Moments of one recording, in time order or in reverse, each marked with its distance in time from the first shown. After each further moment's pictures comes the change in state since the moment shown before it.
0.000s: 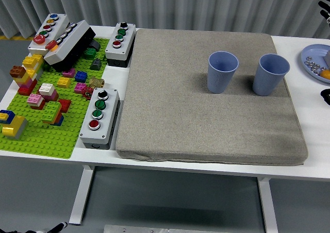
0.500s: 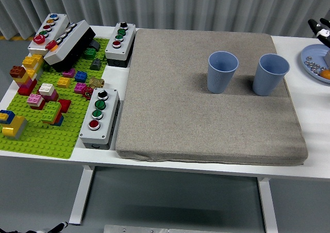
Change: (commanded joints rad) left arm -0.001 -0.002 -0.002 0.000 0.003 0.000 -0.001; right arm -0.131 -0.048 0.027 0.105 -0.098 0.084 -0.068
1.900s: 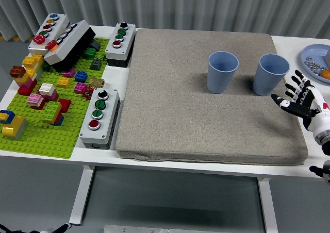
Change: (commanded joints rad) left arm -0.005 -0.012 0.009 0.000 0.027 -0.011 0.001; right arm -0.251 0.038 -0.129 0.043 0.059 -0.036 0.066
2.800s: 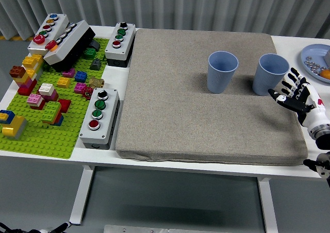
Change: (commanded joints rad) left arm -0.006 0.005 0.017 0.000 -0.005 -0.001 -0.001; right arm 0.083 0.028 -0.032 -0.119 0.041 0.003 0.034
